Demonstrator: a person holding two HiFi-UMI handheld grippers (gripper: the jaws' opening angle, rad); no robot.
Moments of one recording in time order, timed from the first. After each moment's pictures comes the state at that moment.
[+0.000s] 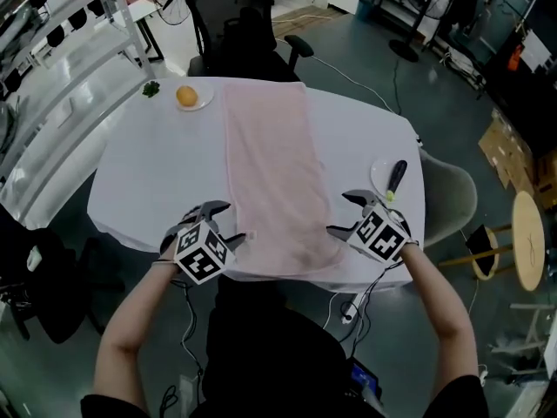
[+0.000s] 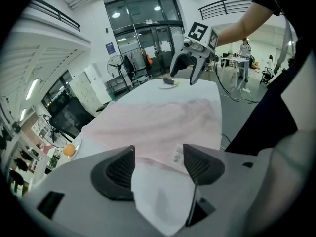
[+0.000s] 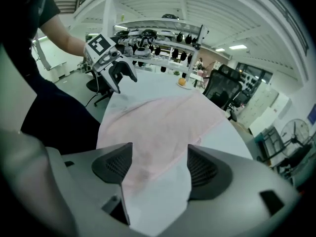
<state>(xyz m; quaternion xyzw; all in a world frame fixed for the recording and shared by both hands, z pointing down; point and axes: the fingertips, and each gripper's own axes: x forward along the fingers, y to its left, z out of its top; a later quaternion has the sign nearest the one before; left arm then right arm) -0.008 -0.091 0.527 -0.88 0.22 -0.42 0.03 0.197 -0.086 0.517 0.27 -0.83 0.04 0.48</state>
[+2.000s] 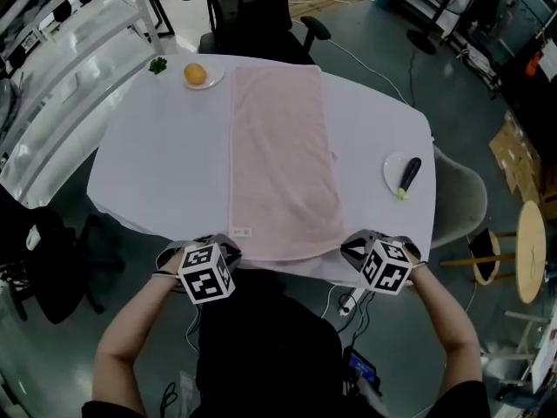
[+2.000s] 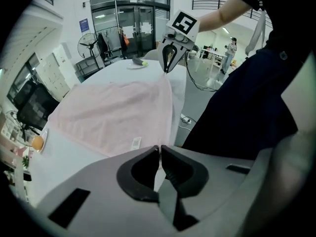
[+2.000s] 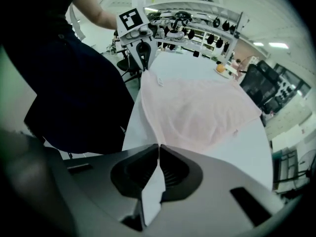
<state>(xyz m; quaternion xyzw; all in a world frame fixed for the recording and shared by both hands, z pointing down) -0.016 0.004 0.575 -0.86 0.07 -0.51 -0.04 0.204 0.004 0.576 0.11 -0.81 0.02 0.57</state>
